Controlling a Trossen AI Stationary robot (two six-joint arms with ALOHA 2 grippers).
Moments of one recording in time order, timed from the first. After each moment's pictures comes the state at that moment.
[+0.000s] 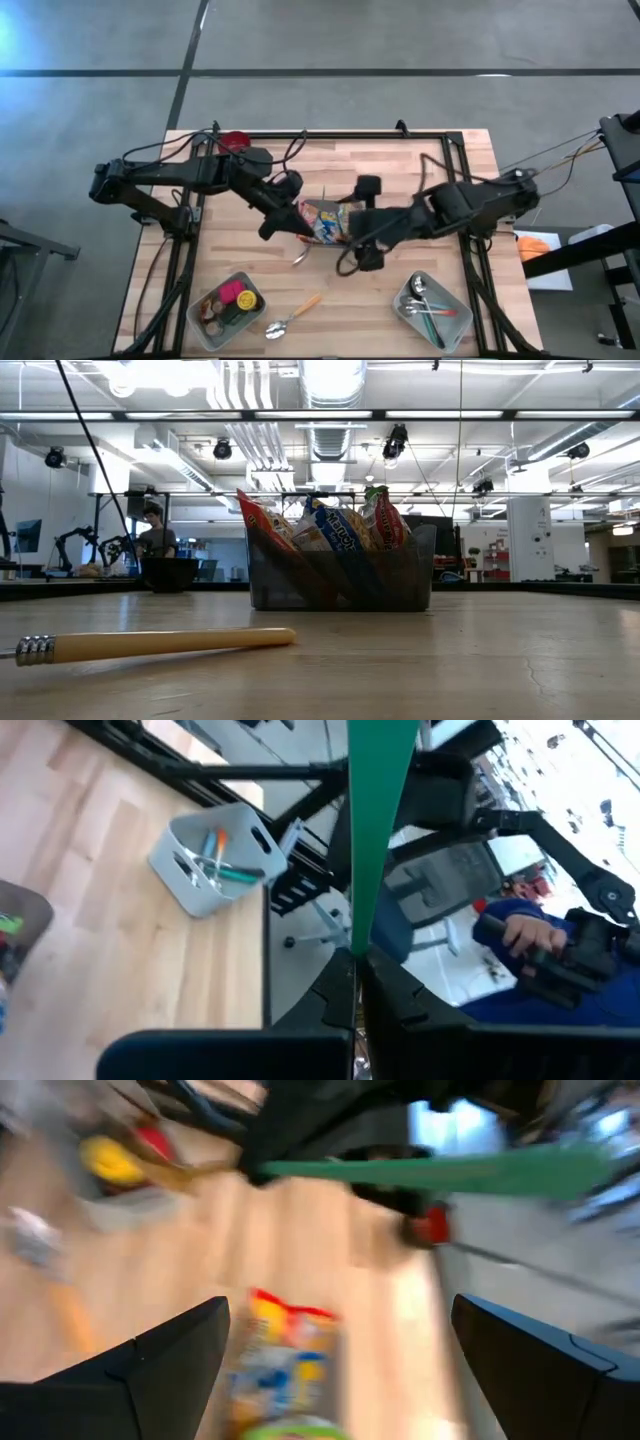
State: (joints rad) left arm -0.01 1.38 1.36 -0.37 0.53 -0.72; right arm 0.36 1.67 1.95 -0.98 0.49 0.02
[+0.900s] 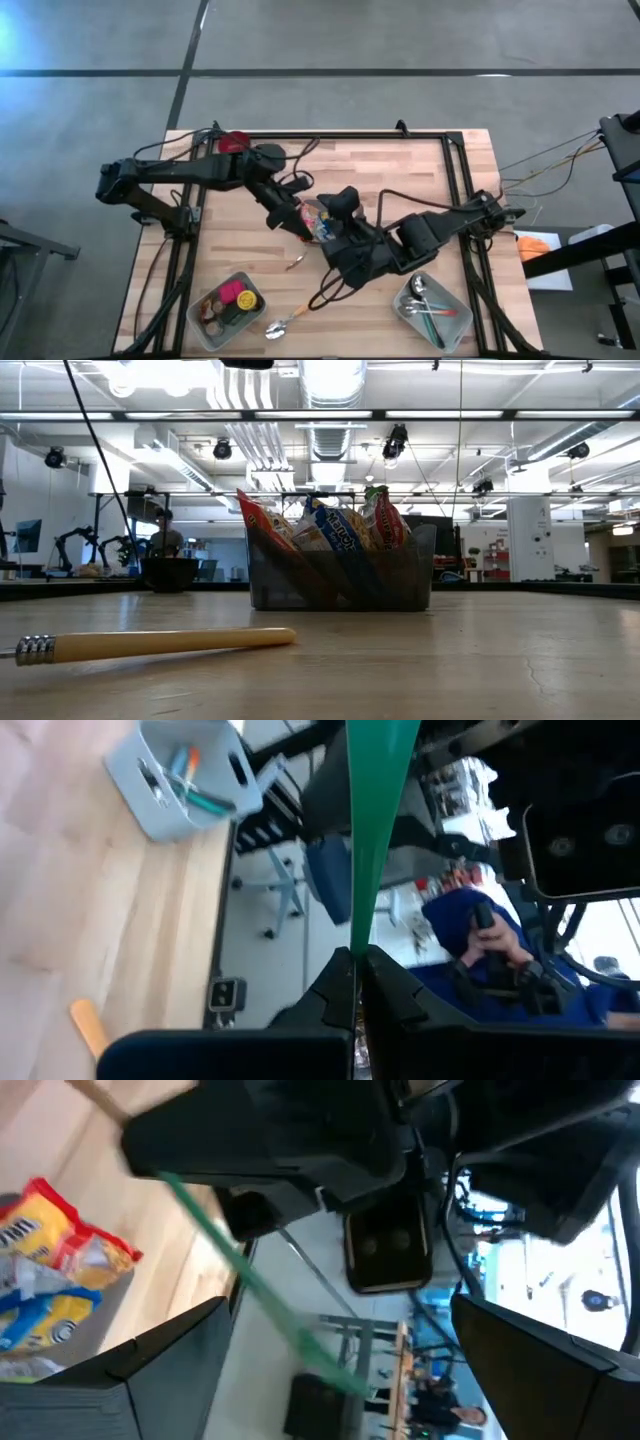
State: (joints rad) left arm 0.06 1.43 1.33 -0.35 0.77 -0.89; right arm 0.44 1.99 2.33 -1.17 1.02 -0.61
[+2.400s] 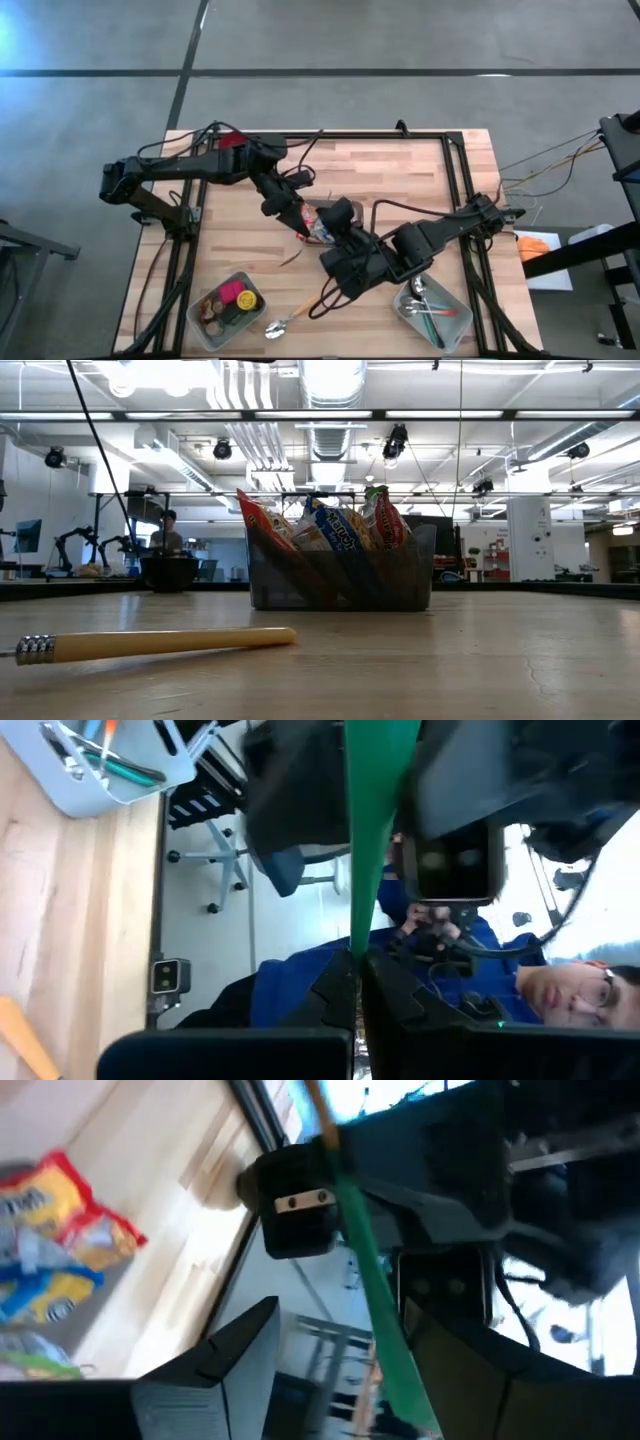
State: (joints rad) left arm 0.13 1.46 1.33 -0.25 1.01 -0.95; right arm 0.47 2.02 2.31 -1.16 1.05 -0.68
